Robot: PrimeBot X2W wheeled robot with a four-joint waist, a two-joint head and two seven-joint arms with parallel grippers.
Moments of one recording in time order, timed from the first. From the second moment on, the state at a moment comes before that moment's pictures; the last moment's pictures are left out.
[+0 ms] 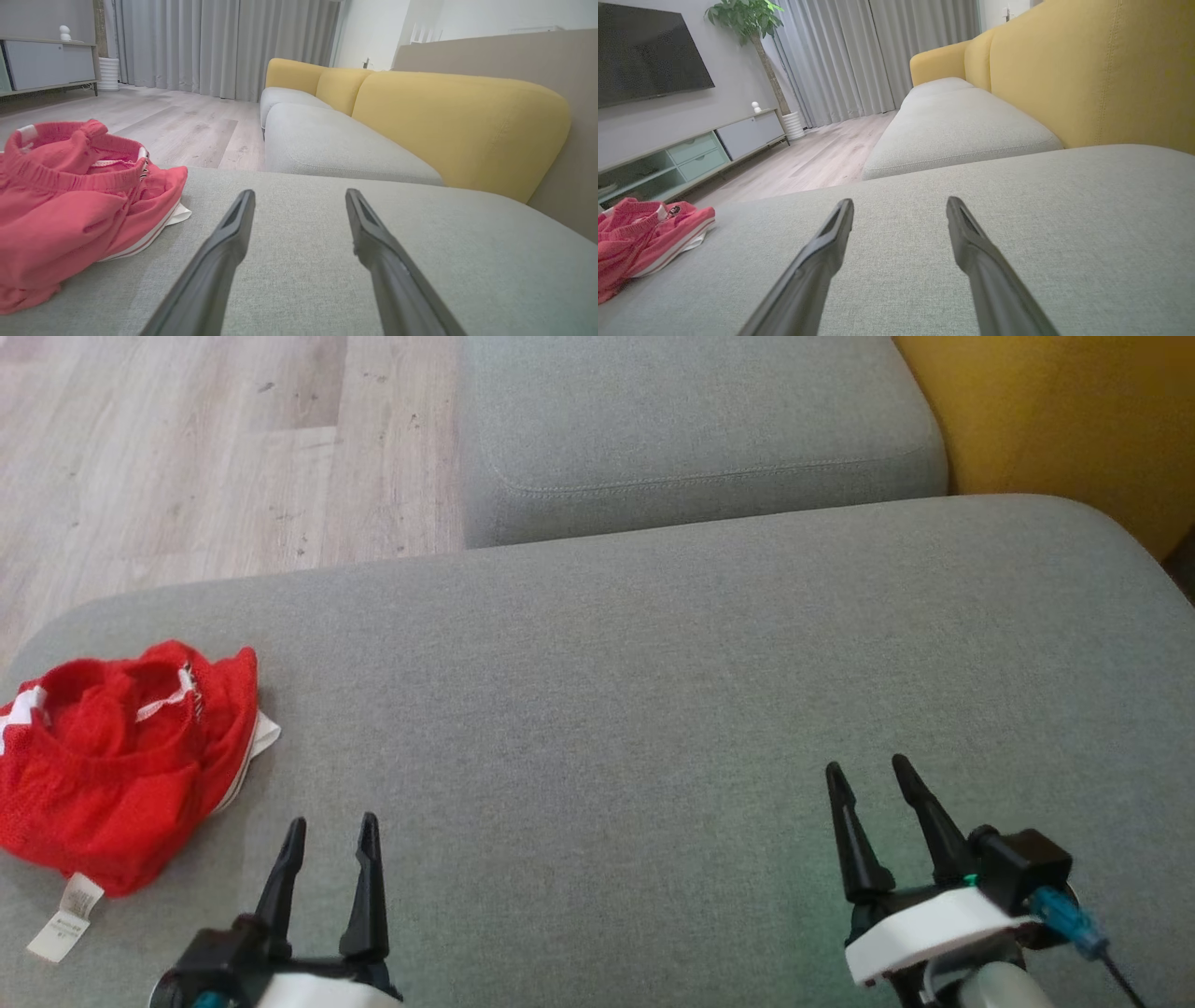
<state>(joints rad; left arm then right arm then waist) 0.09 0.08 -0.12 0.18 -0.28 -0.10 -0.20 0.01 -0.04 0.17 0.27 0.24 0.13 -0.20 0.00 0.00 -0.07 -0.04</state>
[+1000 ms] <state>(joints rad) 0.11 0.07 -0.09 0.22 -0.07 -0.10 -0.25 0.01 -0.04 0.16 0.31 0.04 0.13 -0.25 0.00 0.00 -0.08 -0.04</state>
